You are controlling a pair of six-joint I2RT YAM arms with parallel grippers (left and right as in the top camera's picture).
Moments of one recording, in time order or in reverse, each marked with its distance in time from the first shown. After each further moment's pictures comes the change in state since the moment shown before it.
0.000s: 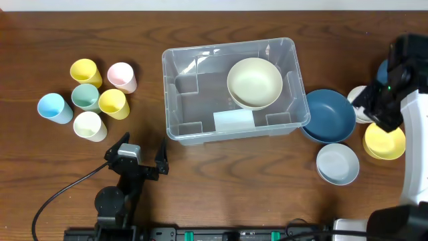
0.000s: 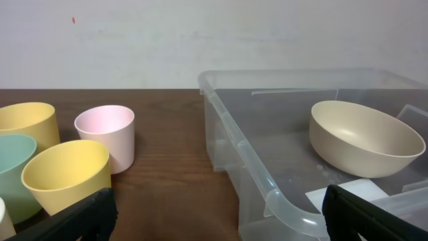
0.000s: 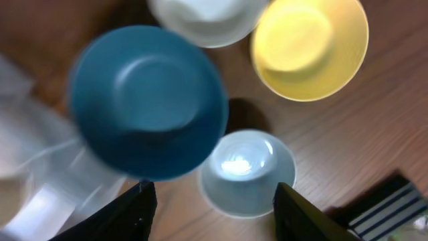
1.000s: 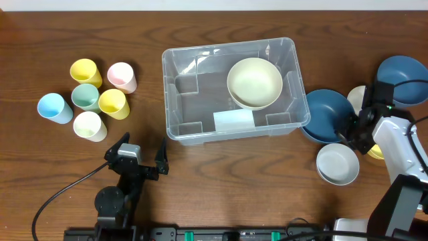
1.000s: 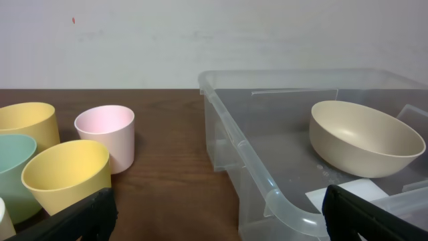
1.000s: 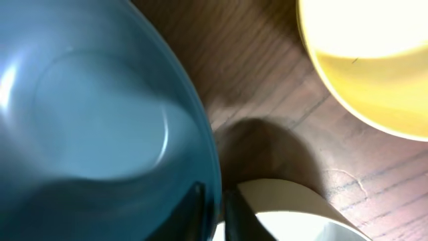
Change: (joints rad) left arm 0.000 0.000 0.000 0.000 0.000 0.000; right arm -0.045 0.006 -0.569 0.578 -0.082 -0.007
